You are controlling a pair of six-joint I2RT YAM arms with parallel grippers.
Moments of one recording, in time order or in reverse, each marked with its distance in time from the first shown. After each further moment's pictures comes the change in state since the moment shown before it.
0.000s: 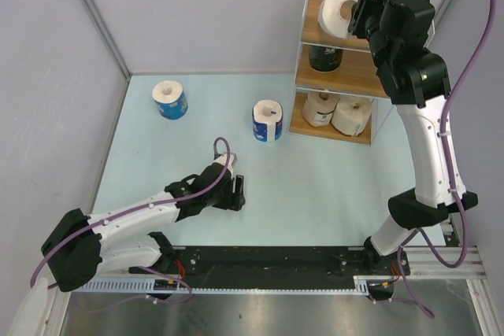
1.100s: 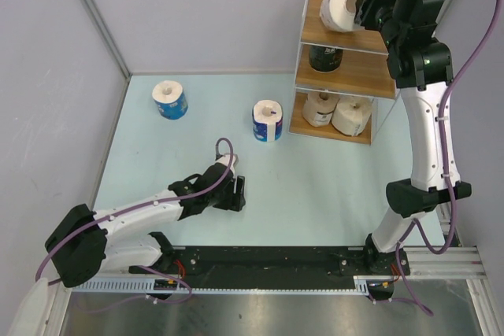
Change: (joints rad) left arm 0.001 0.046 0.003 0.011 0.001 -0.001; right arm -0.177 0.101 0.058 0.009 -0.224 0.089
